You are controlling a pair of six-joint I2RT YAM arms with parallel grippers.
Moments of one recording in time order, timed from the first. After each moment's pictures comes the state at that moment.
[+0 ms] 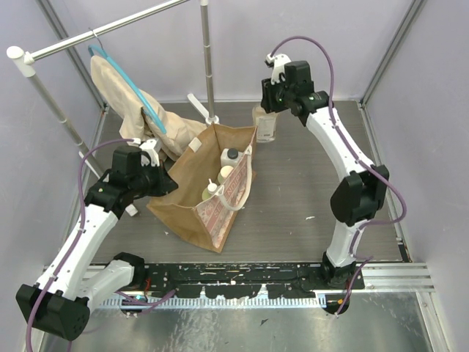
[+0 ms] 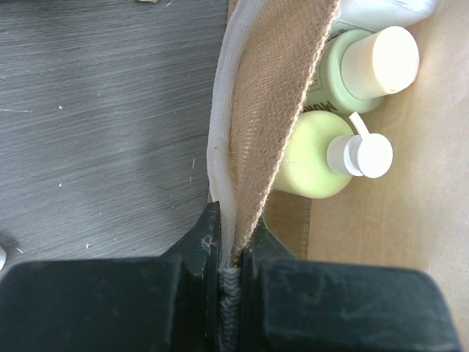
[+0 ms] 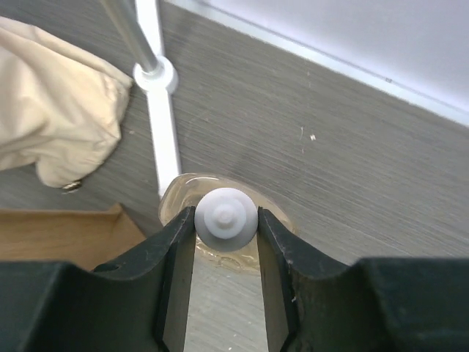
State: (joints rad) left arm -0.30 0.94 0.90 -0.67 0.24 -0.29; right arm 0.31 1.89 1.87 -0.51 -0.14 -0.04
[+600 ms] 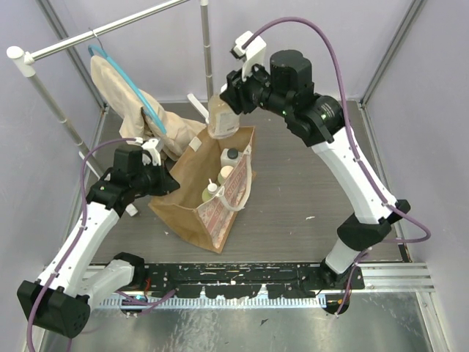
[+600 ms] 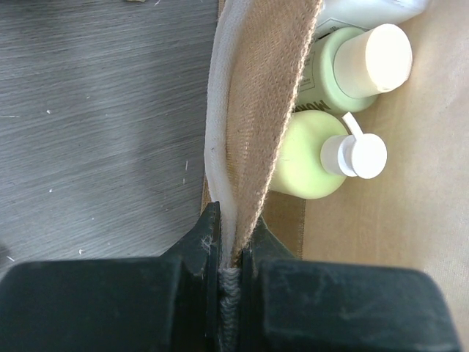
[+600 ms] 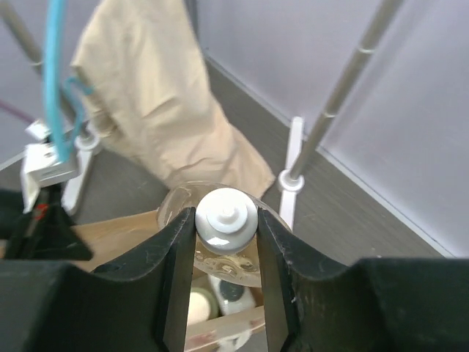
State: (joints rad) left arm -0.30 0.97 0.90 -0.65 0.27 -0.28; right arm 0.67 1.68 2.23 -0.72 -0.08 -0.09
